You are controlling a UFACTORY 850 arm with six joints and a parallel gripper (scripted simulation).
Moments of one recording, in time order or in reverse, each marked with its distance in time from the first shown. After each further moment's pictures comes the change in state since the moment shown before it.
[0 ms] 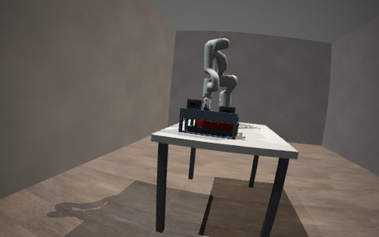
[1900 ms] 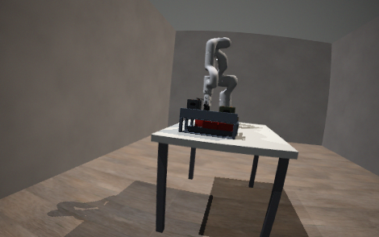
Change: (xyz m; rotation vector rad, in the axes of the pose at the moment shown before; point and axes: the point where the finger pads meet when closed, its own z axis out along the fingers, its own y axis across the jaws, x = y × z) arm 0.000 0.000 -0.025 0.019 -0.010 0.000
